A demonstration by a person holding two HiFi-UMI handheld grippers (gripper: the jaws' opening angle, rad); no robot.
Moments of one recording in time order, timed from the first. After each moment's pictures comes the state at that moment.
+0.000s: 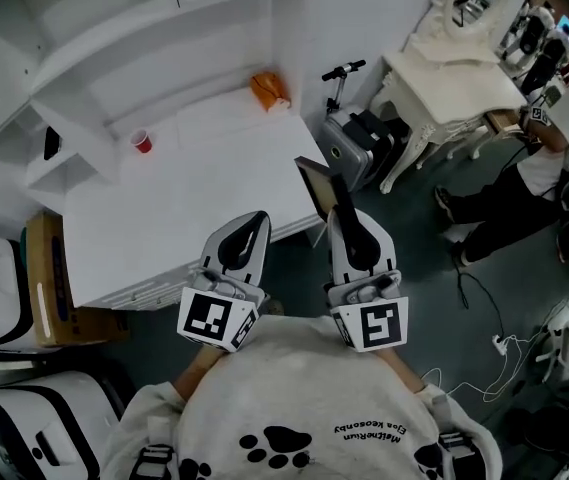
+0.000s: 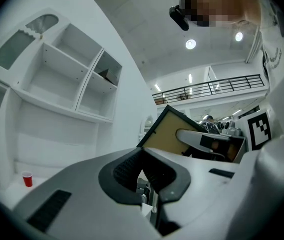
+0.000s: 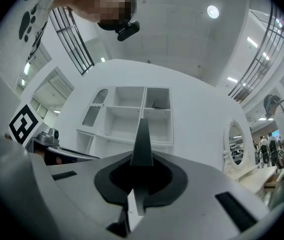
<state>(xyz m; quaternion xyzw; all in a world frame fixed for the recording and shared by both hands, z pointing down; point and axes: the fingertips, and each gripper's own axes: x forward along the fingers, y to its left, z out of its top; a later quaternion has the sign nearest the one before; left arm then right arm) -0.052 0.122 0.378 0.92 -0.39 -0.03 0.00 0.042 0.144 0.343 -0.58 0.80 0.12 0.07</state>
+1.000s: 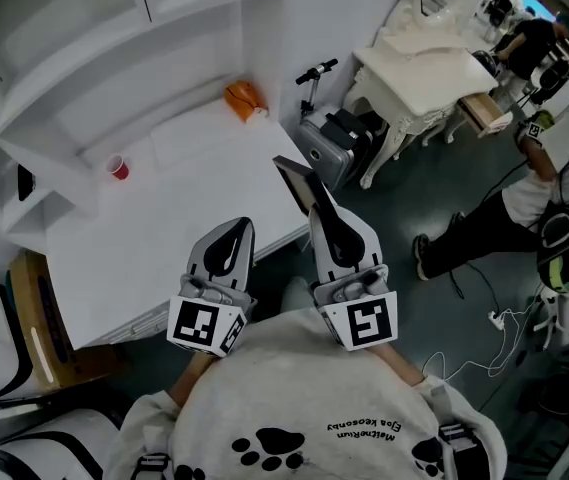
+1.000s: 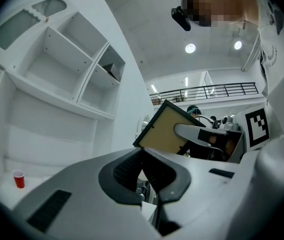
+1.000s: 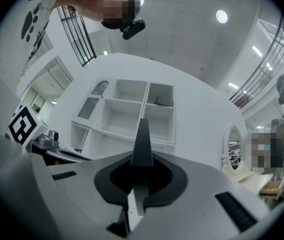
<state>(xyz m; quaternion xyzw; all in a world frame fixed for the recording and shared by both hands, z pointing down) -0.083 0.064 0.392 0.94 -0.35 -0.03 0.02 0.005 0.090 0.342 -0.61 0.78 0.14 0.04</state>
